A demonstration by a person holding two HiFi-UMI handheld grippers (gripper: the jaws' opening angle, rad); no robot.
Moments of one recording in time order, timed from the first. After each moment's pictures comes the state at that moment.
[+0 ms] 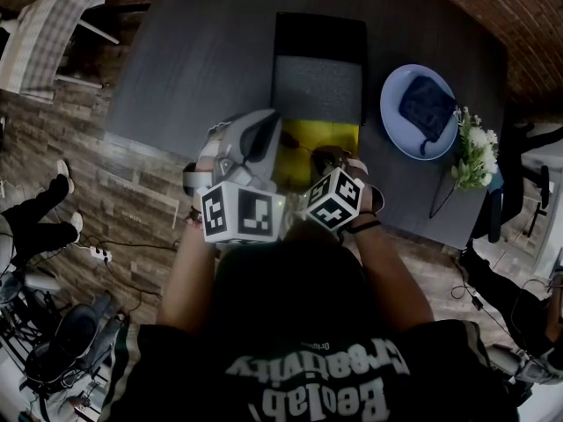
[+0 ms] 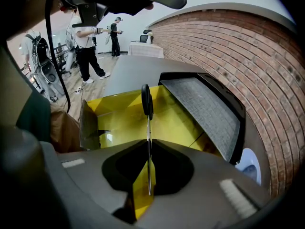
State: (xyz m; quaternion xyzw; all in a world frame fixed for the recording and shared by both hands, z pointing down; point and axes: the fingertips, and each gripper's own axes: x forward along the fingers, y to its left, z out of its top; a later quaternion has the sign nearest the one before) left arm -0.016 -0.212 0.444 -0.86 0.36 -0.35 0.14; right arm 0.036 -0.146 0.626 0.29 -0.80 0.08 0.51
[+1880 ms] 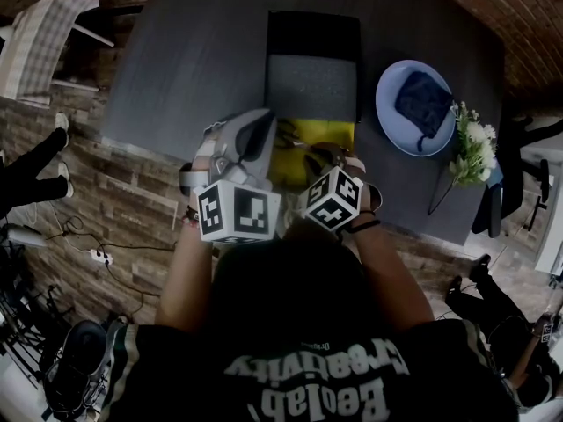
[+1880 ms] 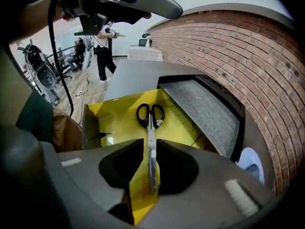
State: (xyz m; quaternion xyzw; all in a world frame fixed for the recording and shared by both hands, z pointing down) left arm -0.012 -0.212 0.451 -0.86 0.35 -0.35 0.14; right arm 0.035 -0.146 0.621 0.29 -0.82 0.09 0.49
